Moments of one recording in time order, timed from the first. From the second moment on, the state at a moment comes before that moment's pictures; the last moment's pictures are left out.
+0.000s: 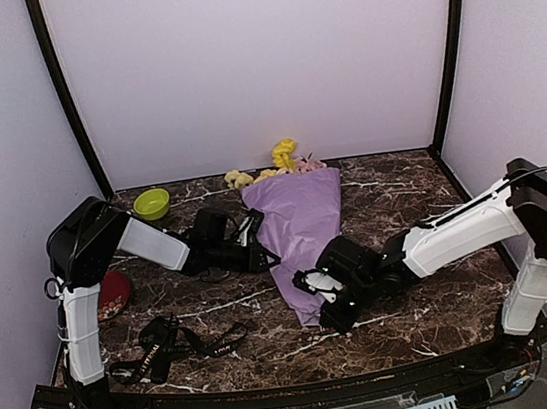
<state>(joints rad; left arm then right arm) -0.61 2.14 1.11 0.36 0.60 -0.37 1.07 1.71 0.88 -0.25 -0.12 0.21</state>
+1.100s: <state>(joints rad) -0.61 2.14 1.11 0.36 0.59 -0.36 1.02 1.62 0.84 -0.38 -0.09 0.23</state>
